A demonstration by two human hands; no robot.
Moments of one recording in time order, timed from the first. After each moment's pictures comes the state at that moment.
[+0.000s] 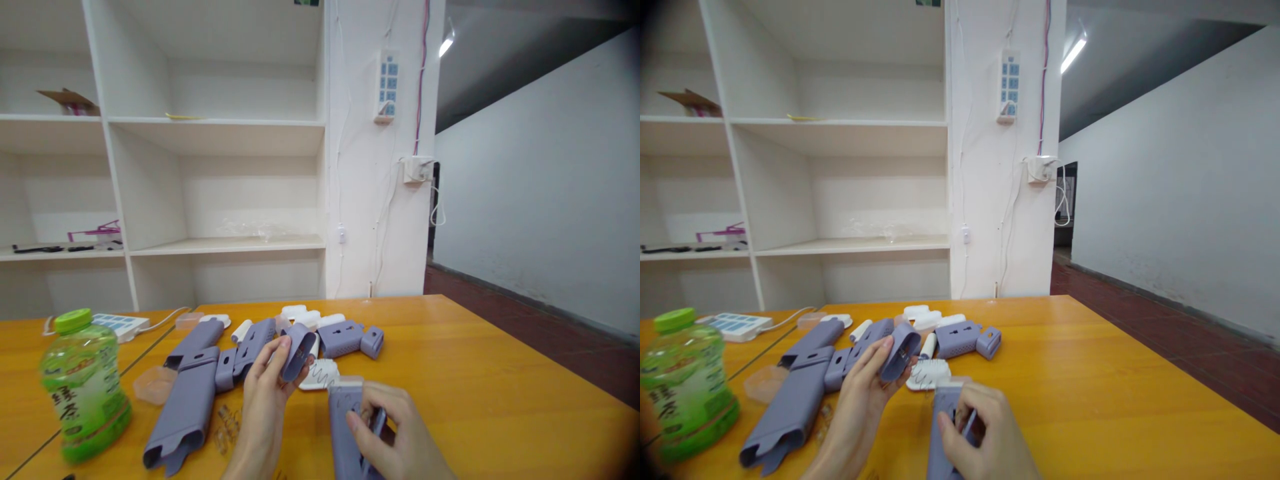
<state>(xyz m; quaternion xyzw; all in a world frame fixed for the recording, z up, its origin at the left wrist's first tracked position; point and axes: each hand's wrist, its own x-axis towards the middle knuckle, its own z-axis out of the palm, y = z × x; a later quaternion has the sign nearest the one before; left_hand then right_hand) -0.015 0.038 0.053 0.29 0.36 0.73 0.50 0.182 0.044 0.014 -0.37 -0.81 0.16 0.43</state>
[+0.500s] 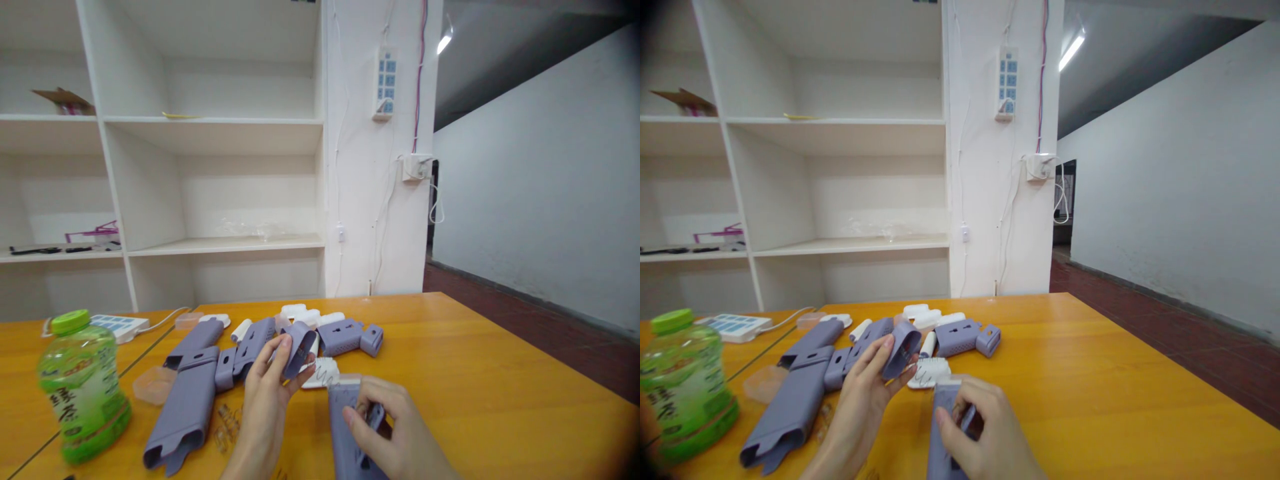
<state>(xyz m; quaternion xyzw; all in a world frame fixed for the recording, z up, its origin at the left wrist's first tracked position) -0.013 0.040 0.051 0.30 0.35 0.73 0.50 0.179 0.039 0.024 -0.37 -0.80 0.18 0.43</state>
